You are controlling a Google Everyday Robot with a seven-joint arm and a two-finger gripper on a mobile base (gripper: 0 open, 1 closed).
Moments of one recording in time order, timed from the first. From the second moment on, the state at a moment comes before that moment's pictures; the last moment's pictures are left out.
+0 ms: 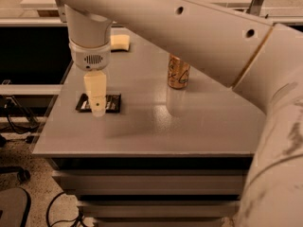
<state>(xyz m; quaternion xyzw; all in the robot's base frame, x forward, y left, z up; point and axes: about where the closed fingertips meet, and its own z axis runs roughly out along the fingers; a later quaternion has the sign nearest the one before) 0.537 0.142 0.881 -0.81 0.58 0.02 0.12</state>
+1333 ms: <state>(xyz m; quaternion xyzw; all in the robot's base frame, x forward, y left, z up) 0.552 0.141 0.813 -0.79 0.60 0.06 0.10</state>
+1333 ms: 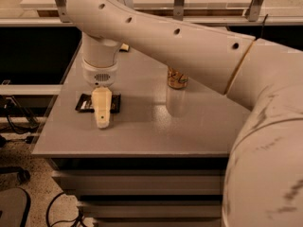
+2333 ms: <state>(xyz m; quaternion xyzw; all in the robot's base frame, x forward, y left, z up) 0.552 0.140 0.829 -0.79 0.60 0.07 0.10</state>
